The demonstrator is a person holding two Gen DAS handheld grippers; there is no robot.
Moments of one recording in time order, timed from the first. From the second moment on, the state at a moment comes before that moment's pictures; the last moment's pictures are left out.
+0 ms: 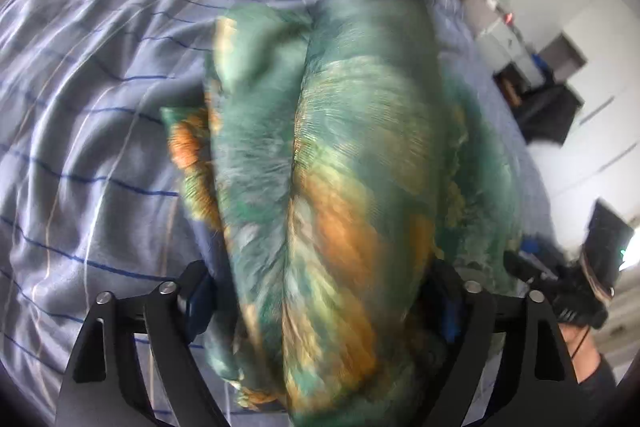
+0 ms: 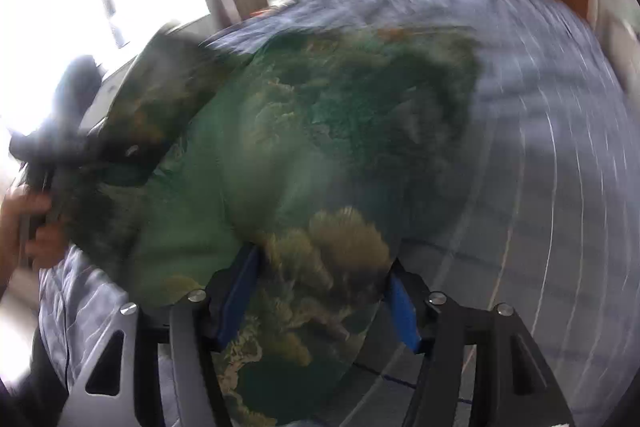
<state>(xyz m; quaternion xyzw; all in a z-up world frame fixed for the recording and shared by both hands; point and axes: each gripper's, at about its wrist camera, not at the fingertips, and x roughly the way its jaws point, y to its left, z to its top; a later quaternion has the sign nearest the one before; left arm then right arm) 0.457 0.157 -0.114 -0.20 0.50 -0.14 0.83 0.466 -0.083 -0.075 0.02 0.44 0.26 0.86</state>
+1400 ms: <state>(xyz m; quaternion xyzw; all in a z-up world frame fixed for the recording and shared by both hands) 0.189 0.042 0.049 0.02 0.31 0.06 0.95 0.201 -0.076 0.076 -0.07 0.33 0.07 0.94</state>
